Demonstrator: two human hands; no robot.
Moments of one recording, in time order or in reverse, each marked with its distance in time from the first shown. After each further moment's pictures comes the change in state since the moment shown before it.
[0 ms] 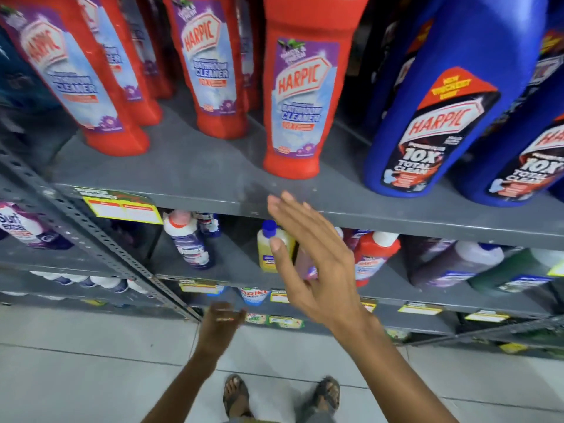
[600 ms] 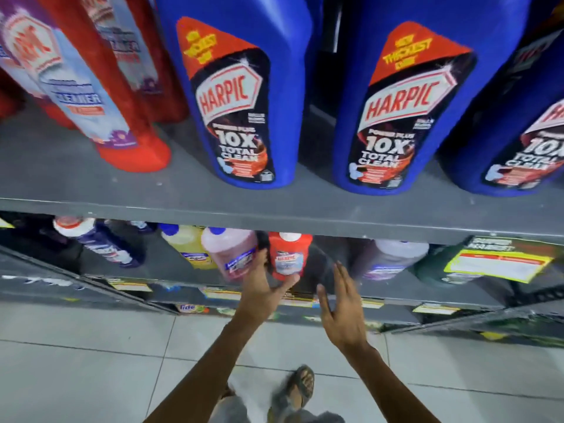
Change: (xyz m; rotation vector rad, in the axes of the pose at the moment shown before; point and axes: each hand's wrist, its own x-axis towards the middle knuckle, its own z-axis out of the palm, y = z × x) left_hand -0.047 0.137 0.240 0.058 -0.145 0.462; right_hand -0.224 0.263 -0.105 -0.219 -0.218 0.763
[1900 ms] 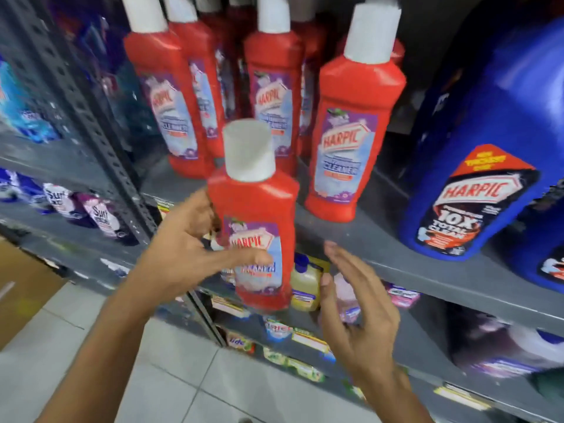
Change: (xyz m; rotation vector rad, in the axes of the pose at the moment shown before) left_hand -0.080 0.153 -0.362 -0.163 0.158 0.441; right_hand -0.012 -0.343 0.003 0.373 0.365 -0.761
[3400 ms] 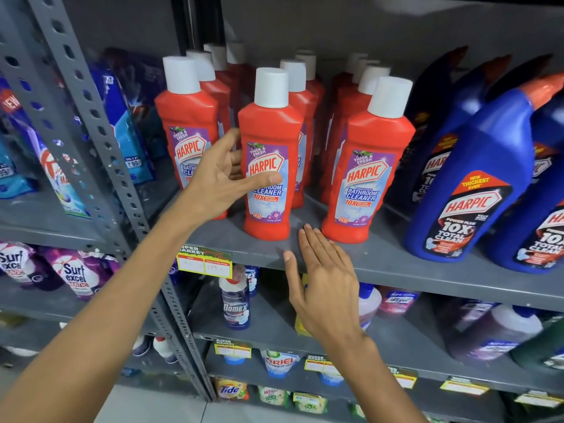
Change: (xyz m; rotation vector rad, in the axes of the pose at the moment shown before) left_hand 0.138 -0.003 -0.066 0.030 -0.148 0.124; right_hand 0.040 -0.032 0.106 -0.724 -0.146 0.053
